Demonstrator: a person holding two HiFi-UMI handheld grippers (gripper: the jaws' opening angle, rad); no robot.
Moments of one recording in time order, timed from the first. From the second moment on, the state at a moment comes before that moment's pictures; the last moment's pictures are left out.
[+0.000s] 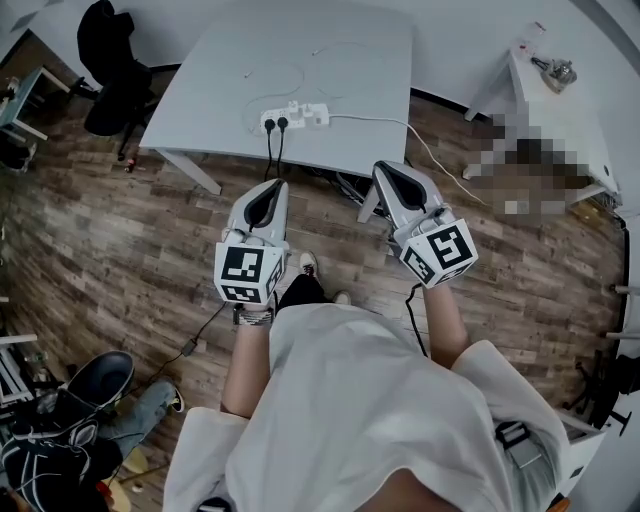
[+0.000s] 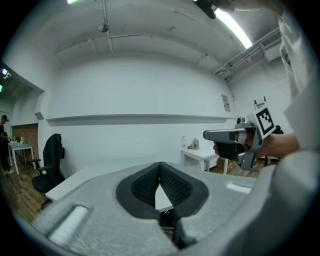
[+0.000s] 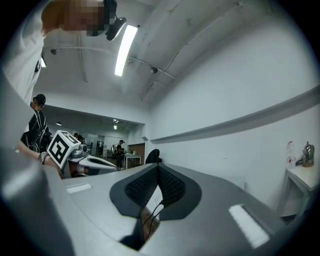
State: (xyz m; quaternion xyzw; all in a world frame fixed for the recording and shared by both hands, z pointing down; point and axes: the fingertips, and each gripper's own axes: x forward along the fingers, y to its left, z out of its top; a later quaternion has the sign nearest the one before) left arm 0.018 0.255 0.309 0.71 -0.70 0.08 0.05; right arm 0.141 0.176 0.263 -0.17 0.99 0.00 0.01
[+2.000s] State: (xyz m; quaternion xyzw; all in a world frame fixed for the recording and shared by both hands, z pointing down) left arm -0.110 0.000 0.507 0.83 -0.47 0.27 0.17; right arm -0.066 -0.055 0.543 -0.12 0.95 -0.11 -0.26
